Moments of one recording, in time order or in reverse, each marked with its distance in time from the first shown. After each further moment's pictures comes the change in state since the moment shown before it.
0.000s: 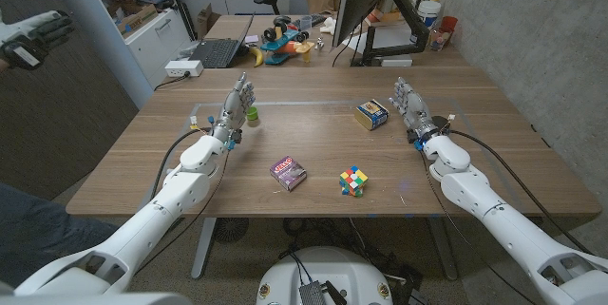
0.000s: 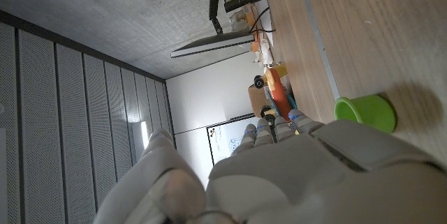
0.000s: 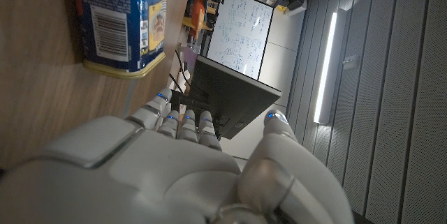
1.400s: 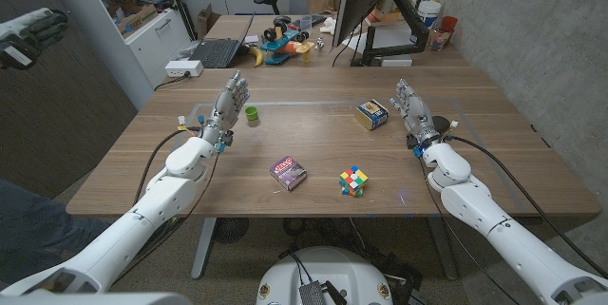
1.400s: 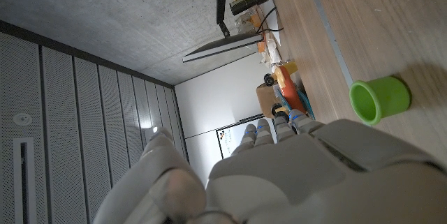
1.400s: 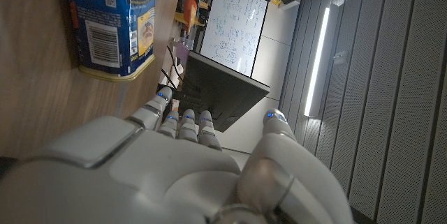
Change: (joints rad) left arm 0.087 0.085 -0.041 -0.134 0.011 -0.004 0.017; left_hand 0.005 0.005 0.000 0.000 0.000 0.000 0.000 0.000 0.000 0.000 0.000 0.000 0.000 0.000 0.000 0.000 -0.003 -0.009 0.009 0.000 0.000; right arm -0.088 -0.013 0.016 -0.118 -0.031 0.025 -0.079; right_hand -0.001 0.001 0.000 0.000 0.000 0.005 0.005 0.000 0.000 0.009 0.002 0.000 0.000 0.000 0.000 0.000 0.000 0.008 0.002 0.000 0.000
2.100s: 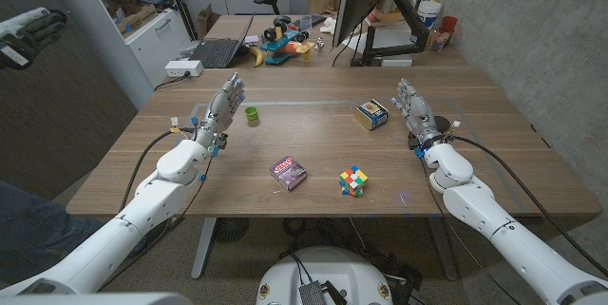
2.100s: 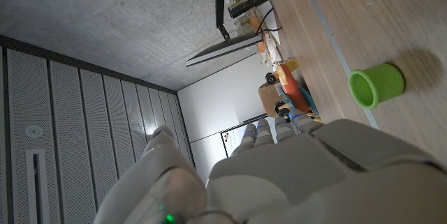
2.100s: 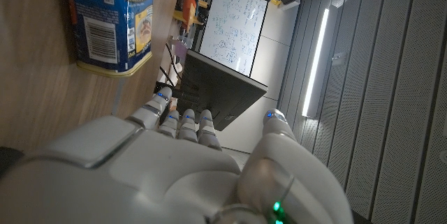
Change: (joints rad) left arm 0.059 0.053 -0.028 -0.064 0.025 -0.014 0.013; left_hand 0.017 0.009 0.006 -0.010 0.000 0.004 0.004 0.000 0.000 0.000 0.000 0.000 0.000 0.000 0.000 0.000 0.000 0.006 0.006 0.000 0.000; right arm -0.020 -0.013 0.007 -0.032 -0.009 -0.004 -0.018; right_hand 0.000 0.000 0.000 0.000 0.000 0.011 0.000 0.000 0.000 0.011 -0.011 0.000 0.000 0.017 -0.005 0.000 0.000 0.000 0.000 0.000 0.000
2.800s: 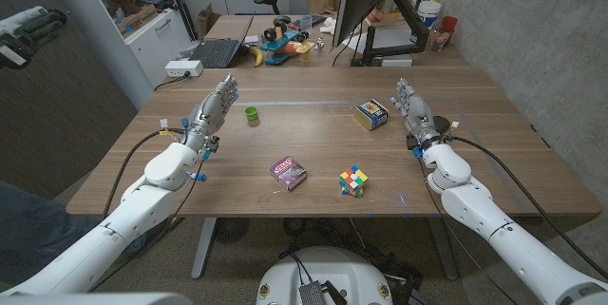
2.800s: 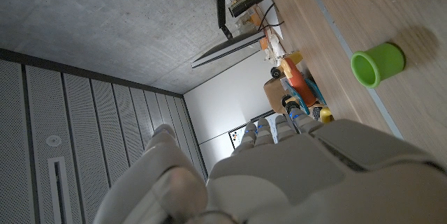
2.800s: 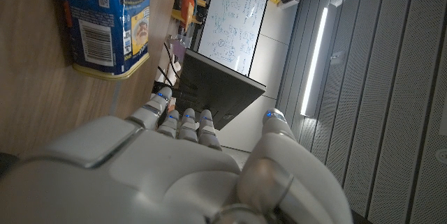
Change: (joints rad) left arm 0.069 0.050 -0.043 -0.049 0.033 -0.042 0.014; left_hand 0.017 0.009 0.006 -0.008 0.000 0.009 -0.002 0.000 0.000 0.004 0.004 0.000 0.000 0.010 0.010 0.000 0.000 0.000 0.011 0.000 0.000; right arm -0.005 0.010 -0.003 -0.010 -0.014 0.005 -0.018; right_hand 0.005 0.005 -0.003 -0.003 0.000 0.005 -0.005 0.000 0.000 0.011 0.000 0.000 0.000 0.000 0.000 0.000 0.000 0.000 0.000 0.000 0.000
